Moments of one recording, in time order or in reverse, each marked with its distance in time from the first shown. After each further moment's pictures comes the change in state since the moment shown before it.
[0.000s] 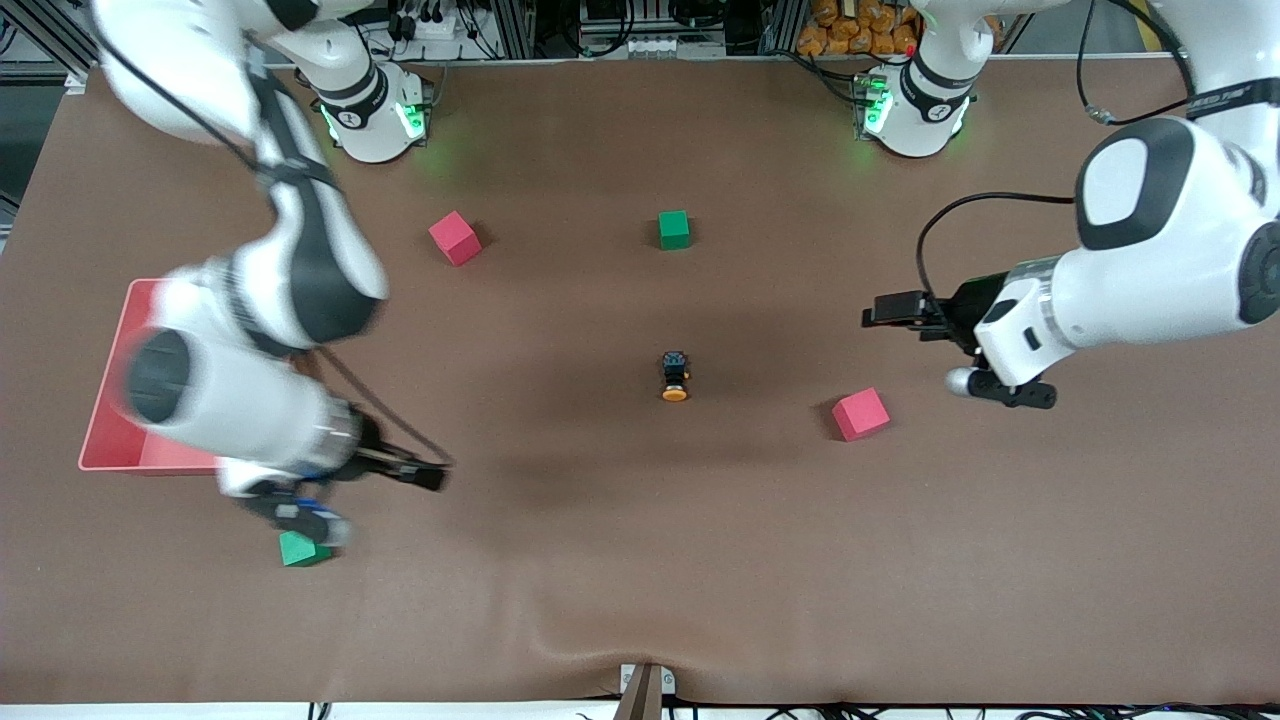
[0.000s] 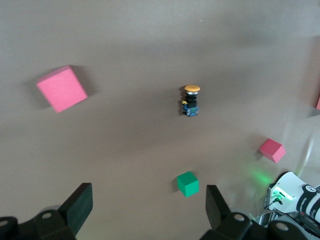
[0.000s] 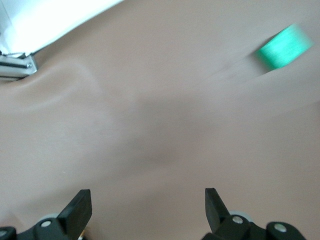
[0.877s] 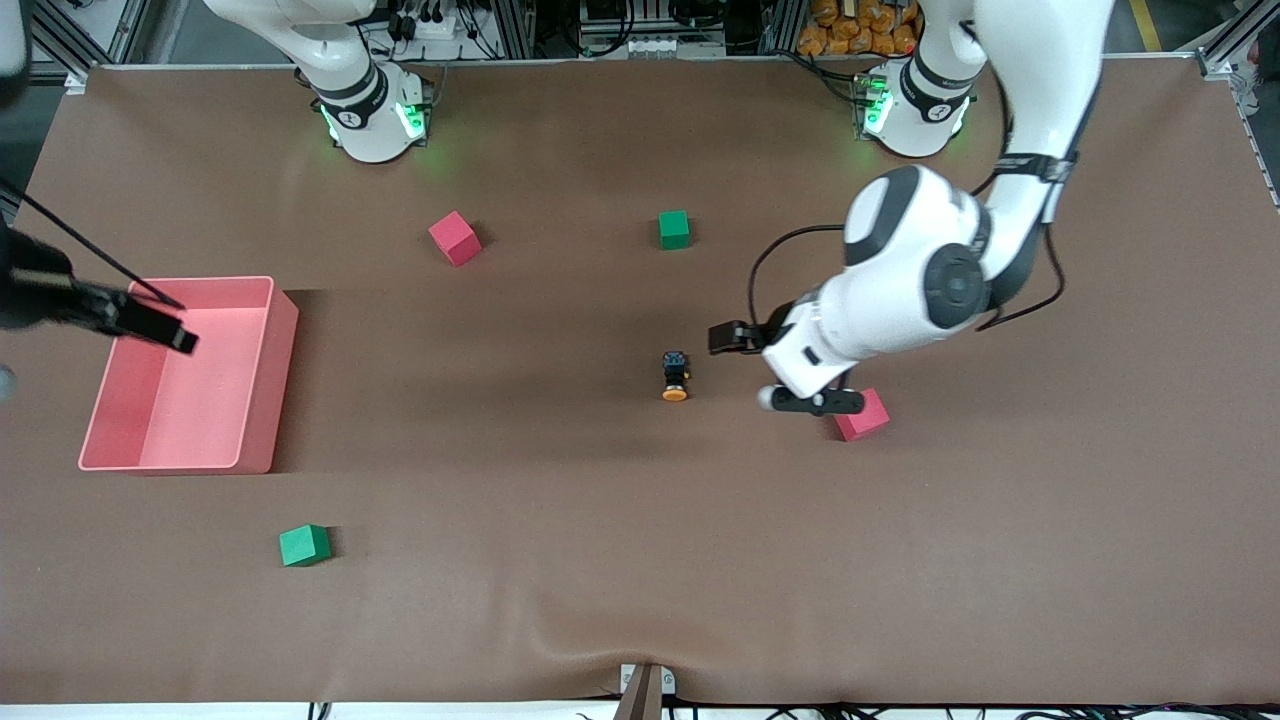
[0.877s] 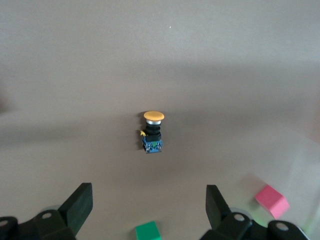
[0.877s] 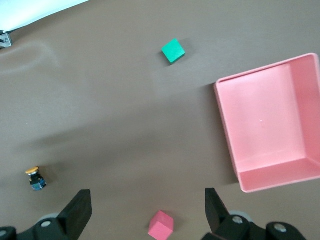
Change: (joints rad) left arm -0.315 0.169 0.000 0.003 0.114 0.349 -0.354; right arm -0.188 -0.350 0.008 -0.053 -0.056 -0.376 -0.230
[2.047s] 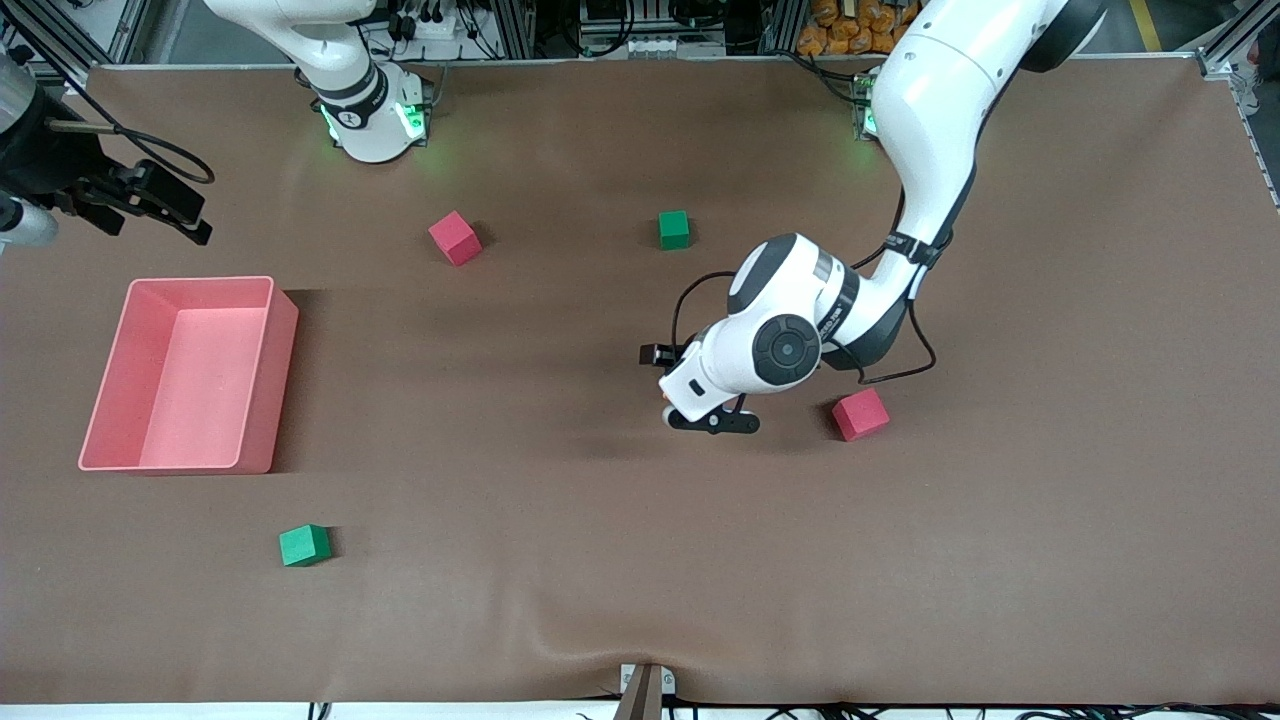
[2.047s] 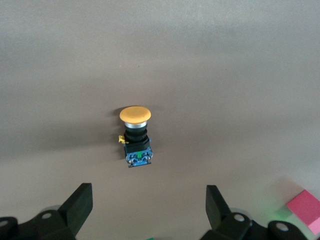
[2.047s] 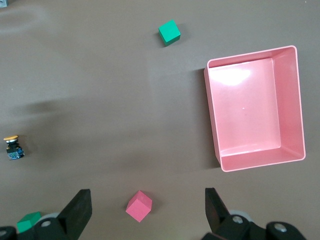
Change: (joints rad) left arm -0.128 0.300 0.021 0.253 0.057 -0.084 -0.042; right arm 0.001 -0.297 0.062 -0.352 -0.061 0.073 -0.055
